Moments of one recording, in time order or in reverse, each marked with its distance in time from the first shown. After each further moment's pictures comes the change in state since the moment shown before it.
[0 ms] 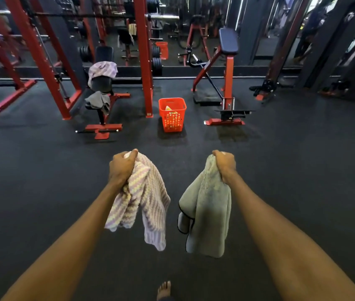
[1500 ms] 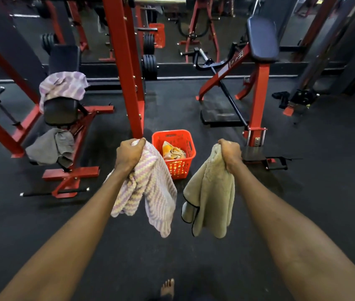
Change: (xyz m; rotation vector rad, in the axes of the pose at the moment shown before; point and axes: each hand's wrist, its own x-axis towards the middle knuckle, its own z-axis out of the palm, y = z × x) left_hand 1.005 0.201 0.359 0.038 -0.043 -0.008; right_hand 0.922 -0.398 0.386 0.029 0.047 0.051
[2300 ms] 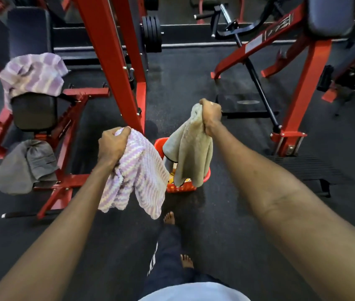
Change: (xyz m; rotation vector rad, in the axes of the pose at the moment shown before) left_hand 0.410 0.027 0.105 0.065 0.064 -0.165; right_hand 0.396 -0.183 0.292 0.115 -0.112 0.056
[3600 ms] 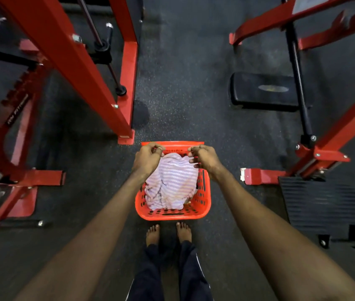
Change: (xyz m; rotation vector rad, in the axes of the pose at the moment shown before) left_hand 0.246 -0.054 0.314 0.060 -0.395 -0.179; right_hand 0.275 0.148 0.096 -0.233 -0.451 0.314
